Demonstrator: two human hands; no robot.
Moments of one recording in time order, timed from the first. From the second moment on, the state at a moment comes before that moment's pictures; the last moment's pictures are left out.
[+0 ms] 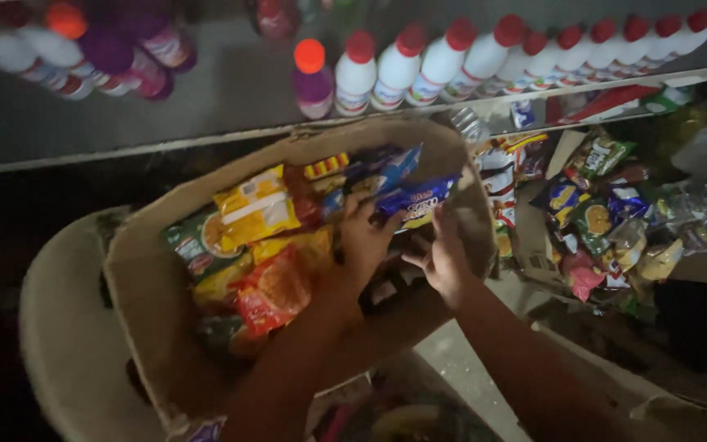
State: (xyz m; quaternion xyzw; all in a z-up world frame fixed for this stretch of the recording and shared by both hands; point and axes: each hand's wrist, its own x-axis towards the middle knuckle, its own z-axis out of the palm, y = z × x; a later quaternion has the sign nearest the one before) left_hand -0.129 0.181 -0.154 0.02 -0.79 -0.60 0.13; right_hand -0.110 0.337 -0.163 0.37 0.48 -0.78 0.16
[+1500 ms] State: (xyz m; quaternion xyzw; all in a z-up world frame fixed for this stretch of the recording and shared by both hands) left_hand -0.174 0.162 0.396 -0.47 -0.72 -0.28 0.42; right_hand -0.197 0.392 0.360 -0.20 0.70 -0.49 -0.48
